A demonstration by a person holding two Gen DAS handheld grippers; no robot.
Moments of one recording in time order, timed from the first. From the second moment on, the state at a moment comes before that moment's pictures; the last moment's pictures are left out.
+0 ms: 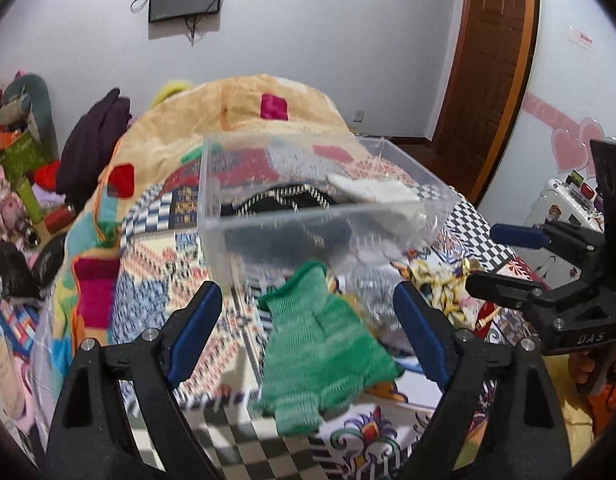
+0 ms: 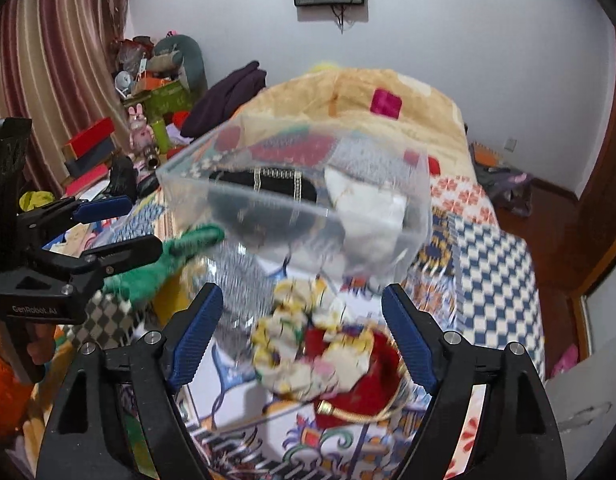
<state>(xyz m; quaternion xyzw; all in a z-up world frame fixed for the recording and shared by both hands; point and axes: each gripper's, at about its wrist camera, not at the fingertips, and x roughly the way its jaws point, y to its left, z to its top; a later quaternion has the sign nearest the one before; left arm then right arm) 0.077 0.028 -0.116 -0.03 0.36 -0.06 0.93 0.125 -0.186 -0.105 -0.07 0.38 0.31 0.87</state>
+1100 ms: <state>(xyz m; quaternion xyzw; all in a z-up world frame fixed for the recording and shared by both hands) 0.052 0.039 -0.116 -0.07 0.34 -0.08 0.93 0.105 -0.192 -0.103 -0.05 0.37 0.33 0.86</state>
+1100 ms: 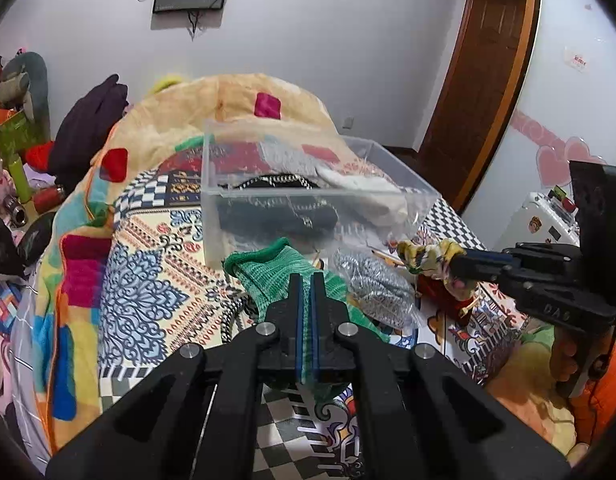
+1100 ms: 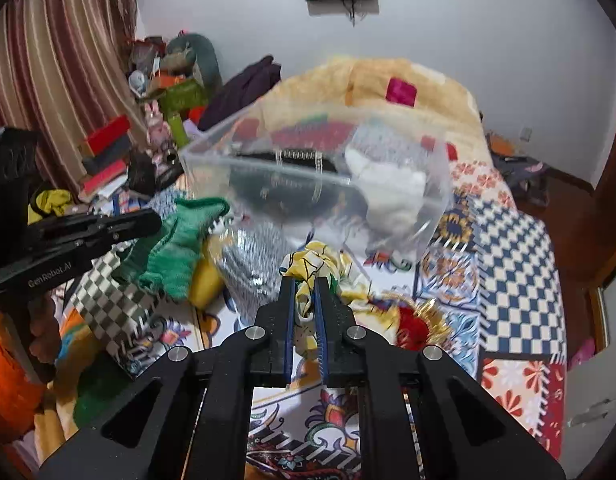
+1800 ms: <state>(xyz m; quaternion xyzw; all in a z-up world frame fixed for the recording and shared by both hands) 0.067 0.053 -0.149 -0.11 0.39 -0.08 0.91 0.110 -0.207 -0.086 -0.04 0.35 0.32 0.88</state>
